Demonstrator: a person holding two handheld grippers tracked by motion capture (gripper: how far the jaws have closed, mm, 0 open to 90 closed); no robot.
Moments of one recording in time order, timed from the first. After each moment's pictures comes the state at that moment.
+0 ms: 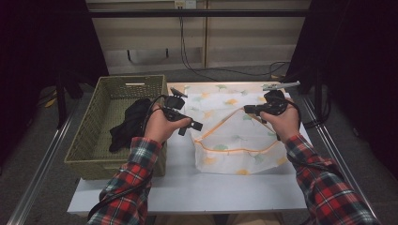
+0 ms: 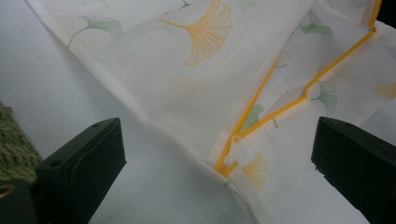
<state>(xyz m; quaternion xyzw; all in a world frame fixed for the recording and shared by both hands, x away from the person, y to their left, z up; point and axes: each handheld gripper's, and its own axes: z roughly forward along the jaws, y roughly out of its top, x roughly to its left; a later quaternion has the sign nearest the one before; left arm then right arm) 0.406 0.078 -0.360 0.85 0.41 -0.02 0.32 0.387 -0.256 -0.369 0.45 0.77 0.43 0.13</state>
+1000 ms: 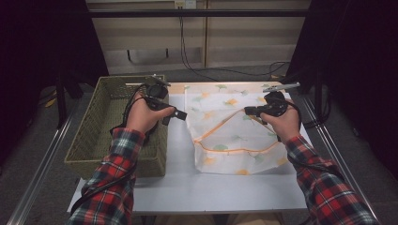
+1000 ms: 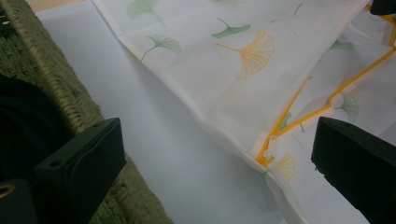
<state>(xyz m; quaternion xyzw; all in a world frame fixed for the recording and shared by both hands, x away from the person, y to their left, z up) 0.417 0.124 -0.331 0.84 0.44 0.02 0.33 0.386 -0.258 -0.373 0.45 0.77 0.43 0.13</state>
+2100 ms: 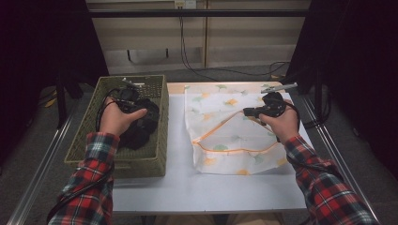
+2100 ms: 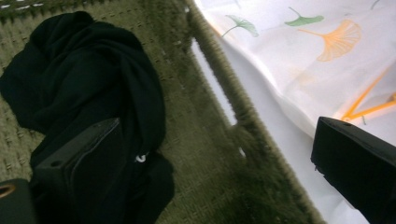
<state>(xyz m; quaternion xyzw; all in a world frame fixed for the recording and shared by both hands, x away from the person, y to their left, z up) 0.420 0.196 -0.345 0.81 0.50 0.04 0.30 0.386 -0.253 -0.375 0.45 0.78 0.42 0.13</state>
